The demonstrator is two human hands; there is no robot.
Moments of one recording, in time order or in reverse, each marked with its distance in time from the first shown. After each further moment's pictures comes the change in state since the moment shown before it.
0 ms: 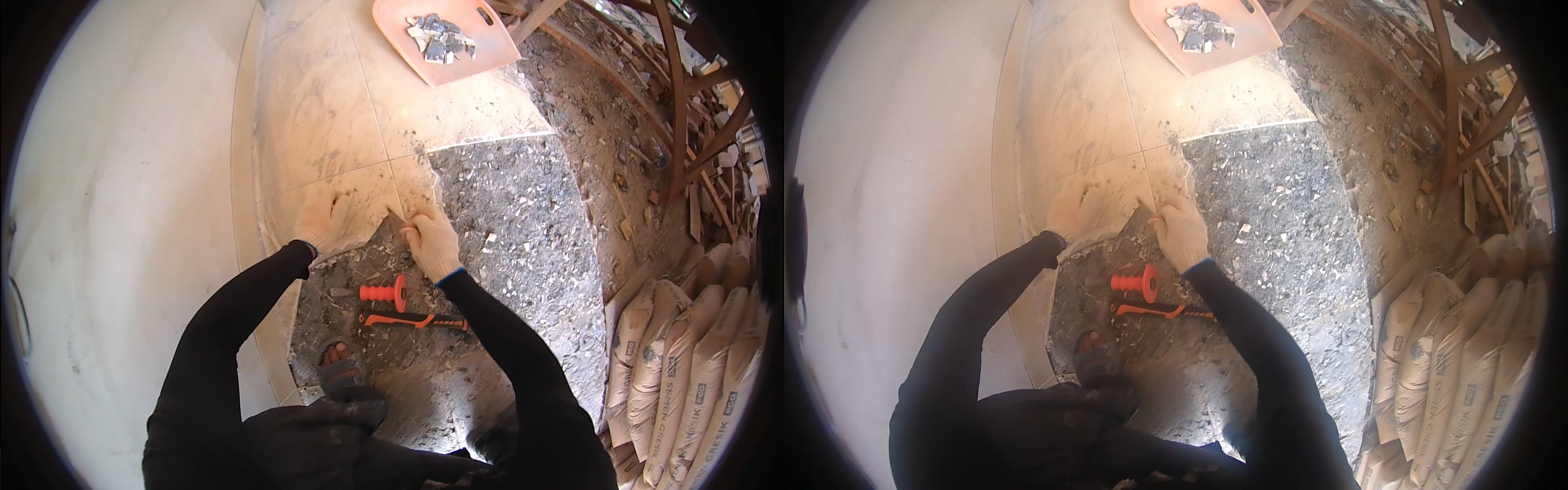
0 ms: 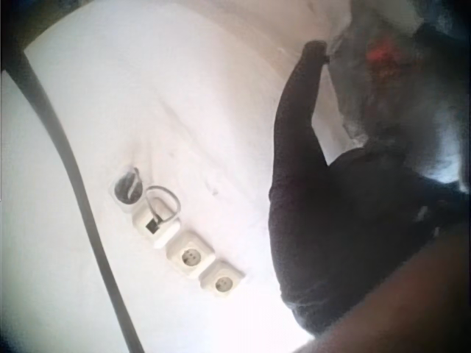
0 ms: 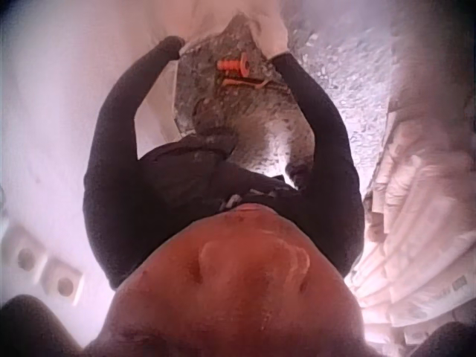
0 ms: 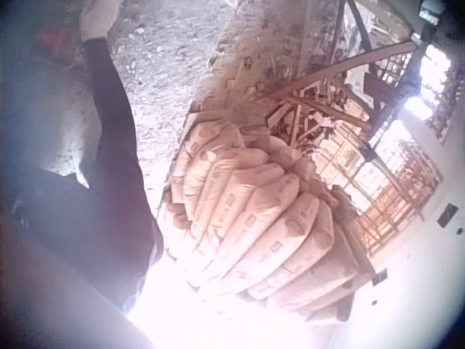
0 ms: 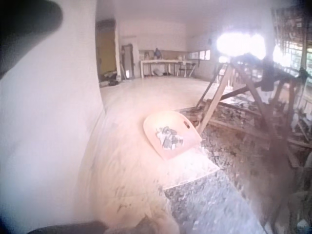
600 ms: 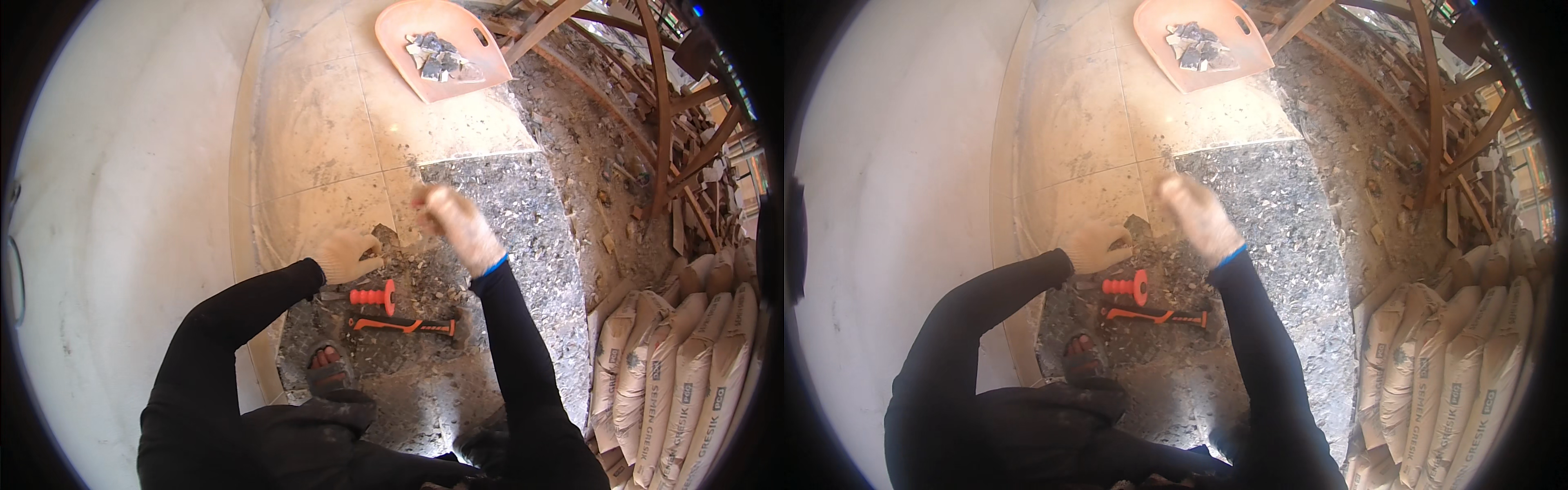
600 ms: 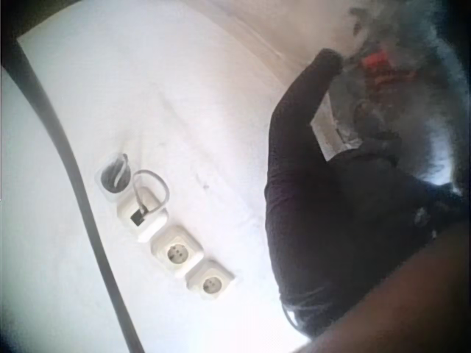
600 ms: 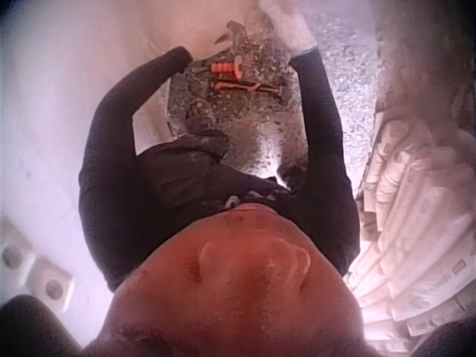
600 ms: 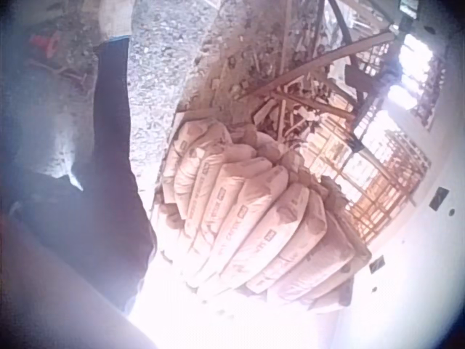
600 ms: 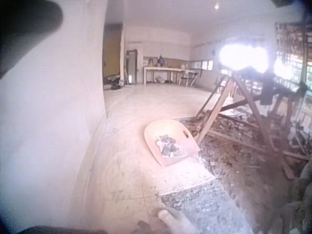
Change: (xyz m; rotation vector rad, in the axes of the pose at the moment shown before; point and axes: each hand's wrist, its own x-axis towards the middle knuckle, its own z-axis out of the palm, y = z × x) left_hand -0.033 0.056 -0.003 0.094 -0.512 0.284; right_hand 0.044 -0.044 -0.121 0.780 -0.333 0.293
